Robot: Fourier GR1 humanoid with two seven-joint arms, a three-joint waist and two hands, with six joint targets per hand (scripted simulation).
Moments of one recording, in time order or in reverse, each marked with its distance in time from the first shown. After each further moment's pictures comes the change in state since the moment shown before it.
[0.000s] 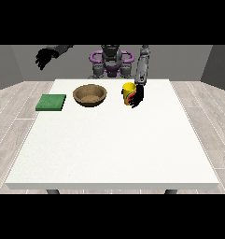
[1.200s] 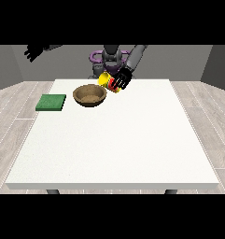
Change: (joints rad) left arm -0.307 -0.023 -0.402 0.249 -0.651 0.466 0.595; right arm 0.002 -0.112 -0.103 0.294 -0.072 0.107 0.045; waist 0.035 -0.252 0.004
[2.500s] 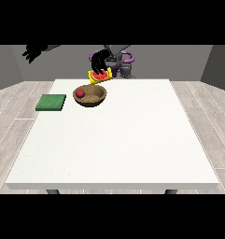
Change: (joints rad) left arm -0.269 -0.028 -0.549 -0.064 -0.570 -0.562 0.672; right arm -0.118 -0.009 0.023 0.234 0.037 0.036 -0.054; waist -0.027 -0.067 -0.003
